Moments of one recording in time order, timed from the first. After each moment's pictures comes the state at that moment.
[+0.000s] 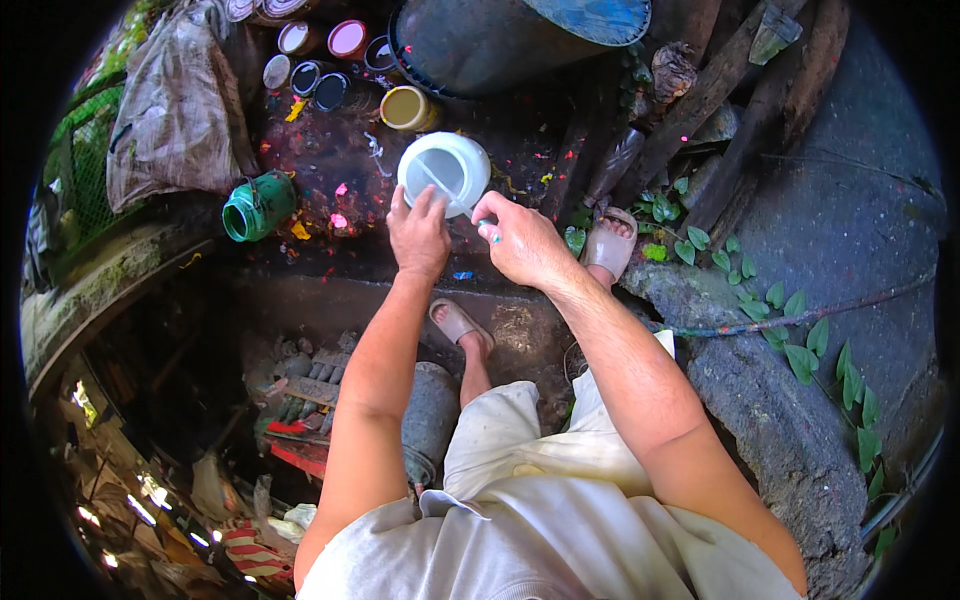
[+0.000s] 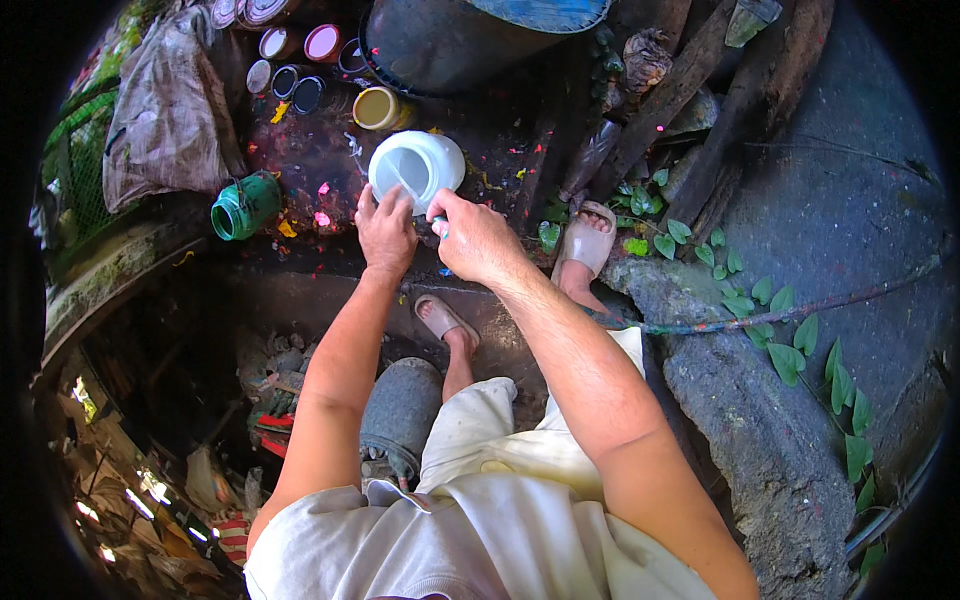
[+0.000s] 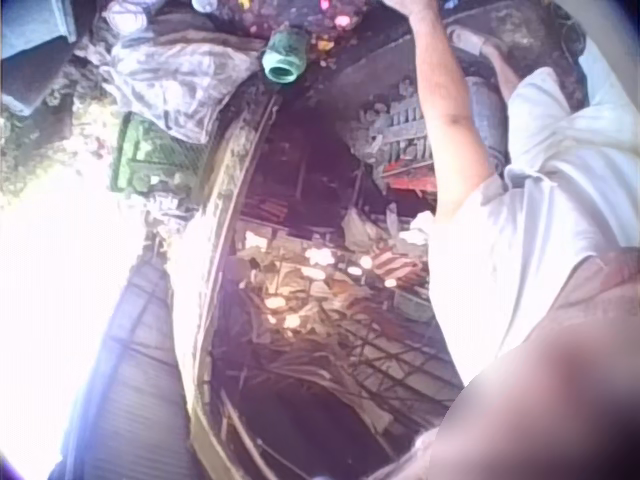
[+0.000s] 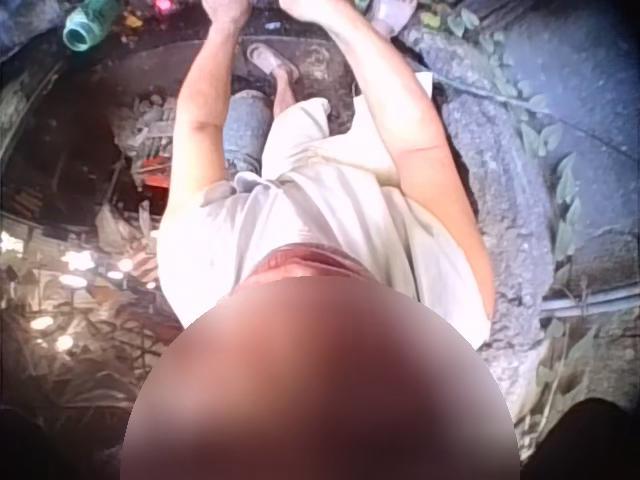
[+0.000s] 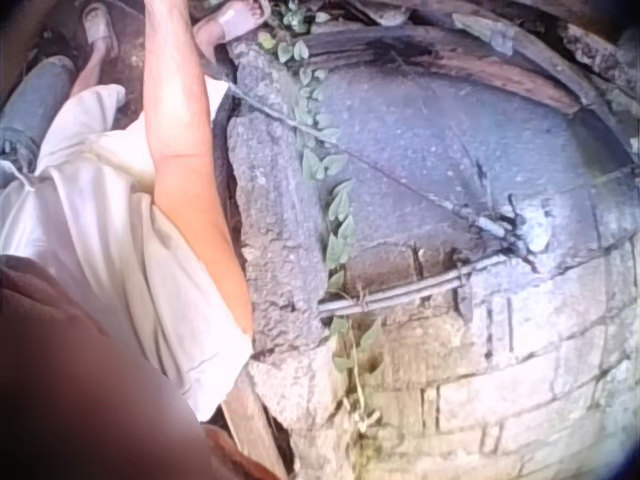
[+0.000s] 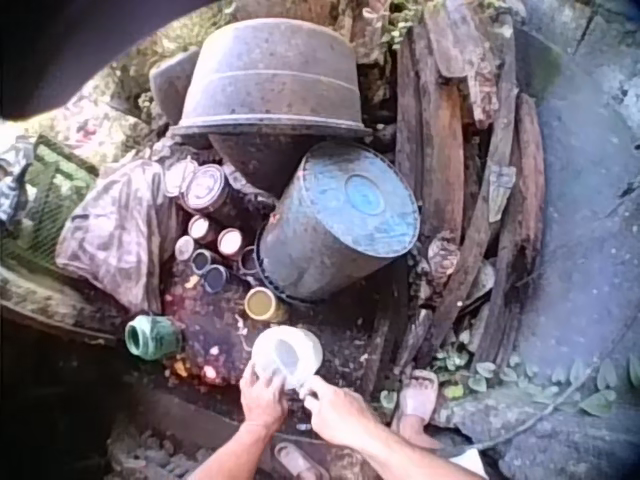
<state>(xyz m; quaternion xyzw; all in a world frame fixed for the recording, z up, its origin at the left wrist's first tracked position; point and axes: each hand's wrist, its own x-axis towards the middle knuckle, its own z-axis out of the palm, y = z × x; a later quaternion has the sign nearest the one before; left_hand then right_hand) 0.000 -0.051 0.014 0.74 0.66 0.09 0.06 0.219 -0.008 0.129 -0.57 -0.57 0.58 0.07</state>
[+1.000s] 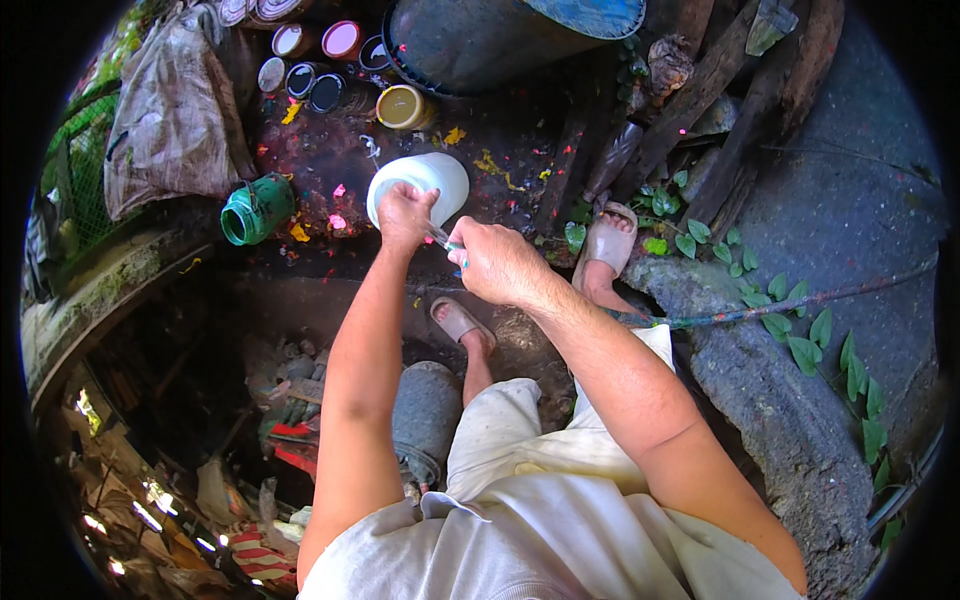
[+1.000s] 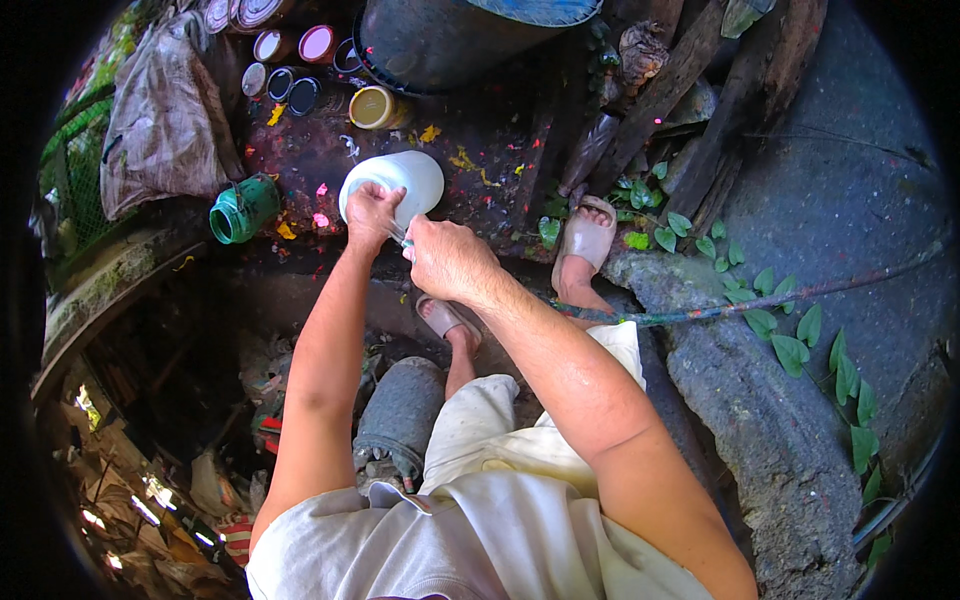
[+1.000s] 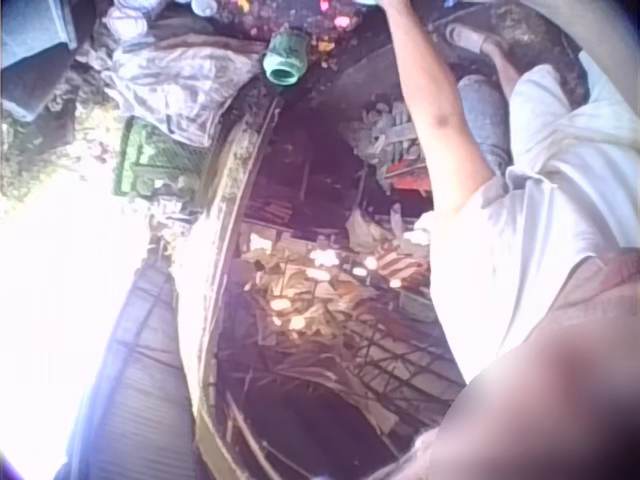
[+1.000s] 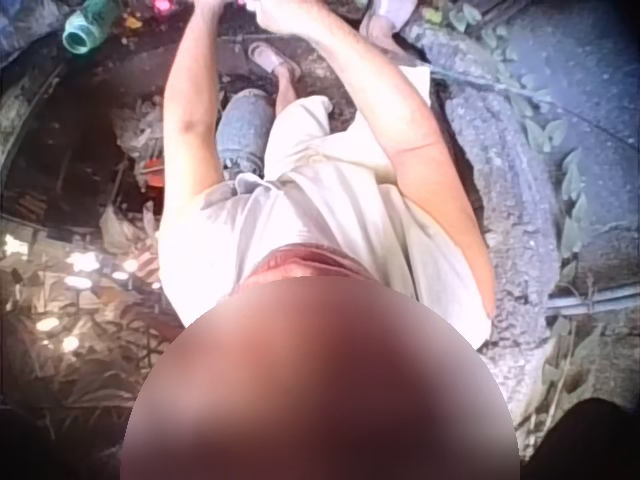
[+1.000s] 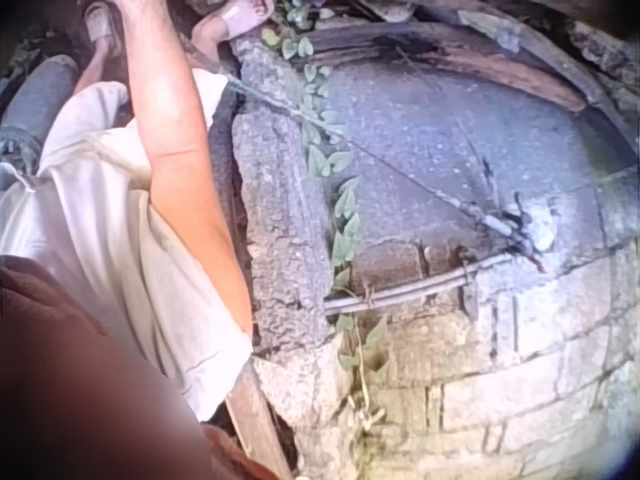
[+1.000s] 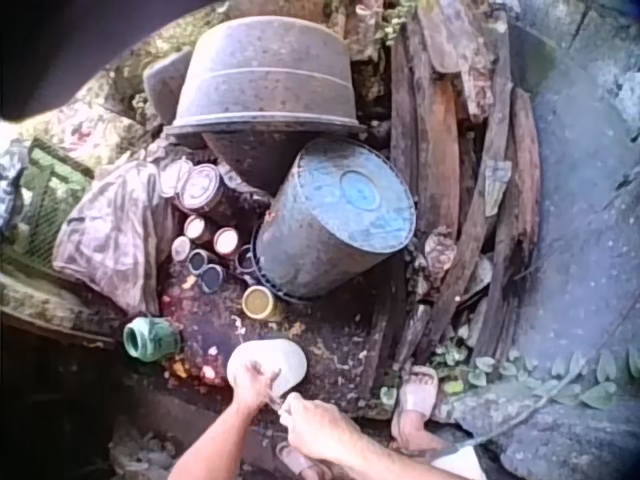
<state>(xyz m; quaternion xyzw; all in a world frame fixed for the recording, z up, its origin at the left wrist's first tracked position) -0.026 -0.009 -0.007 0.45 0.81 0.12 0.36 0.192 -0.017 0.145 -0.52 -0.60 0.61 -0.03</state>
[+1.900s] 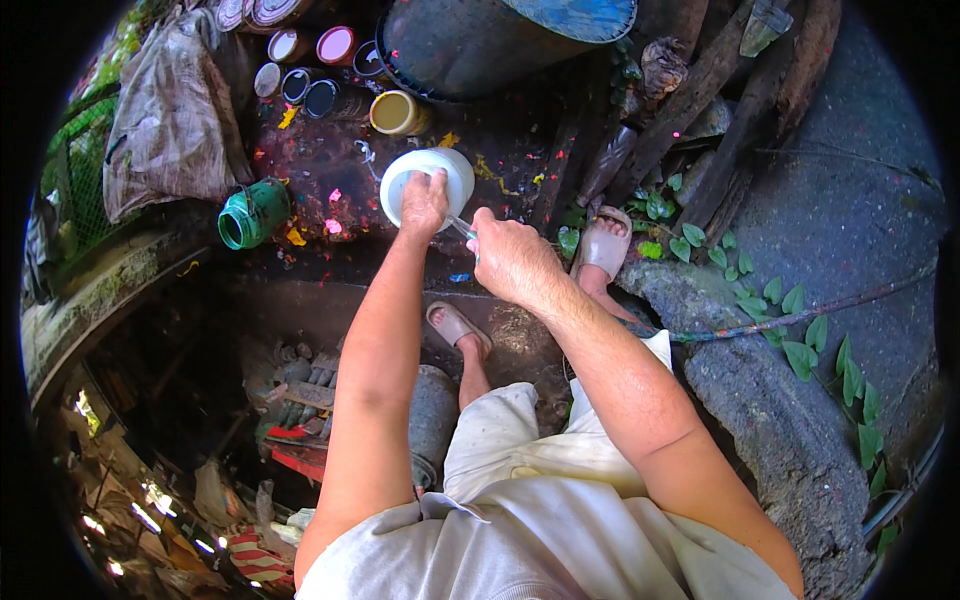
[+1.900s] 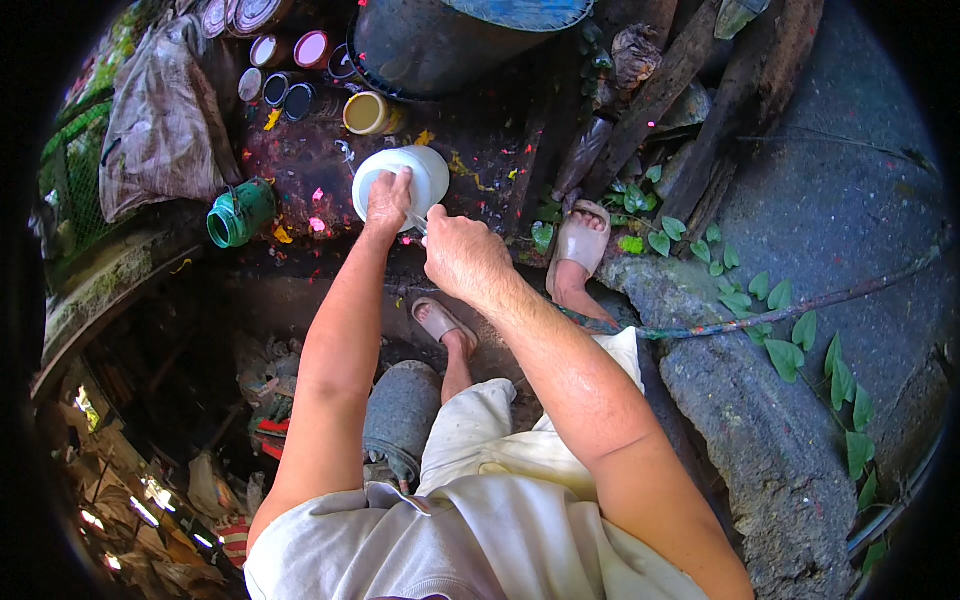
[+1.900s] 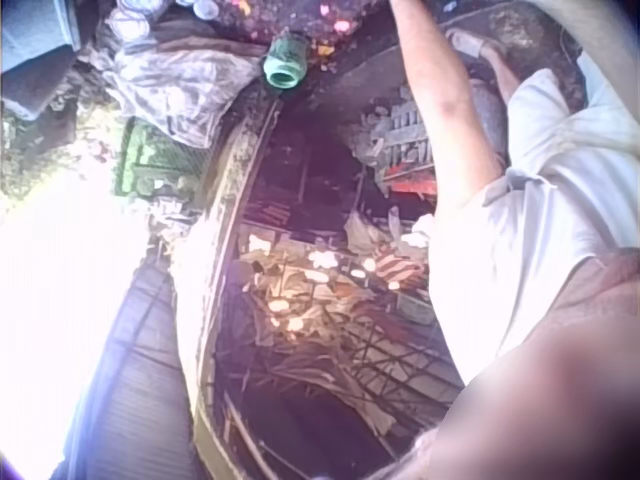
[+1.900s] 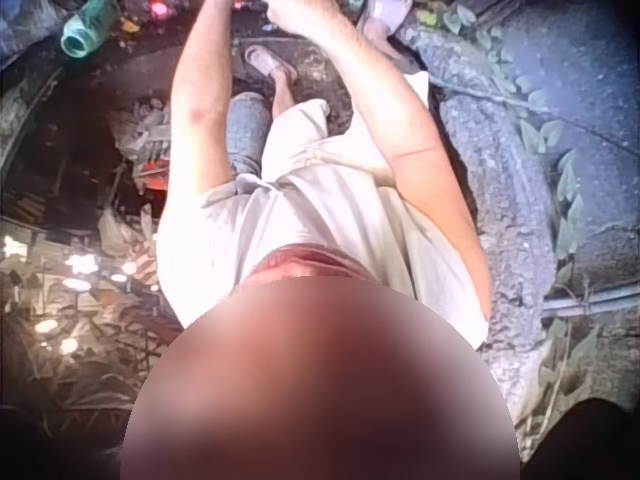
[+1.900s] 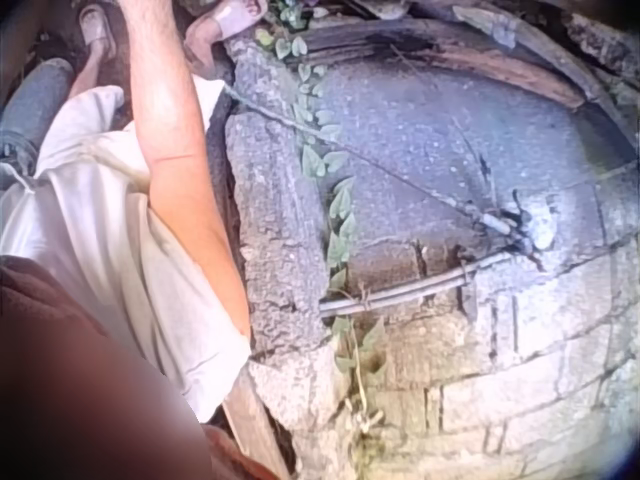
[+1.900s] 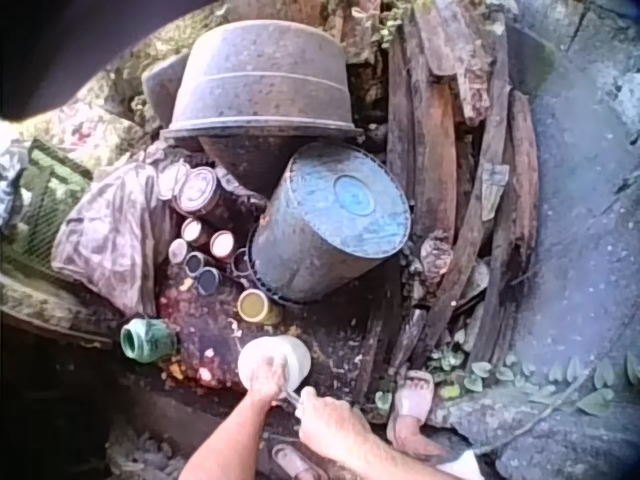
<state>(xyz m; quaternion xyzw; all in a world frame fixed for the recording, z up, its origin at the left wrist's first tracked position) 0.017 0.018 -0.041 0.48 0.79 0.10 0.37 0.218 -0.008 0.149 -0.56 -0.63 0.53 -0.06</state>
